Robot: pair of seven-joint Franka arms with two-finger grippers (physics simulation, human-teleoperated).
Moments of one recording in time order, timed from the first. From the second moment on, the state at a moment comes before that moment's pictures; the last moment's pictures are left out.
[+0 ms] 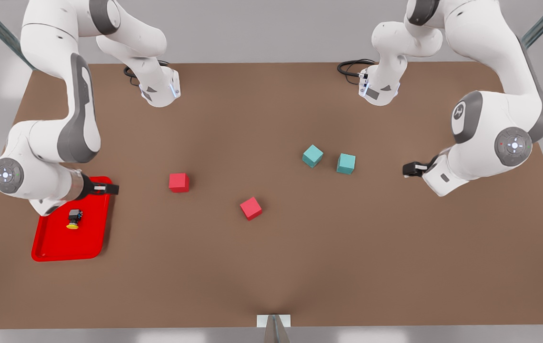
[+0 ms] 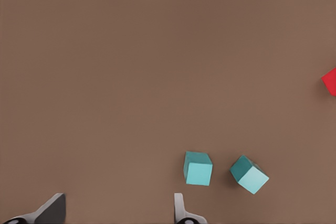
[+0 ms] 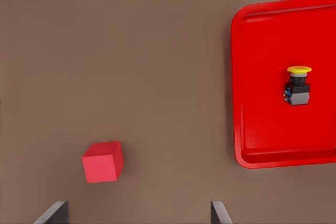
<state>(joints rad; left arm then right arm) -0.19 0.31 0.08 -1.34 -0.07 1.45 -0.01 -0.06 0.35 0.09 -1.44 0.01 1.57 0.07</state>
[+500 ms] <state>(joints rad) -0.19 0.40 0.08 -1.34 -0.07 1.53 -0.02 -0.21 0.53 0.11 -1.48 -0.09 1.86 0.01</state>
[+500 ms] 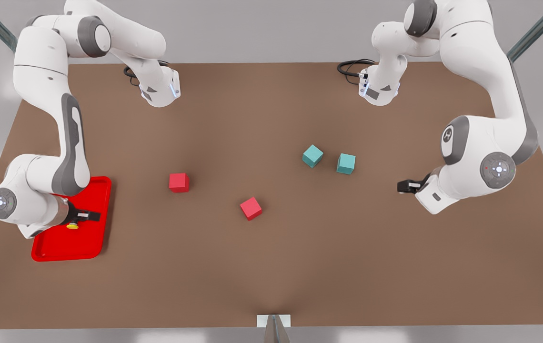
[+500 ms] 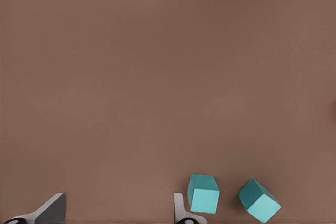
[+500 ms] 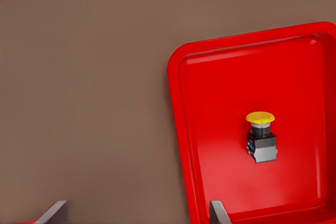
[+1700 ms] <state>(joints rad) -0.19 0.44 0.08 -1.33 -0.07 1.54 -0.03 -0.84 0.73 0.46 -1.75 -0.41 2.29 -0.54</state>
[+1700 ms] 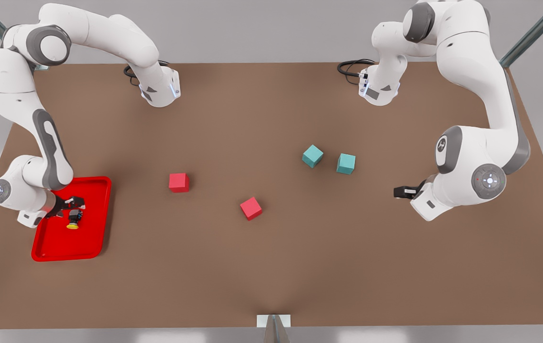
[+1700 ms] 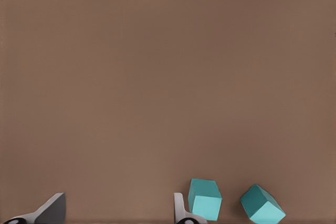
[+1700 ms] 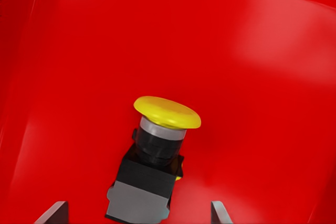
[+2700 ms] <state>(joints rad) -0.20 0.43 0.07 -1.31 -0.07 1.54 -0.03 -0.88 0.75 0.52 -1.80 -0.43 2.37 -0.37</state>
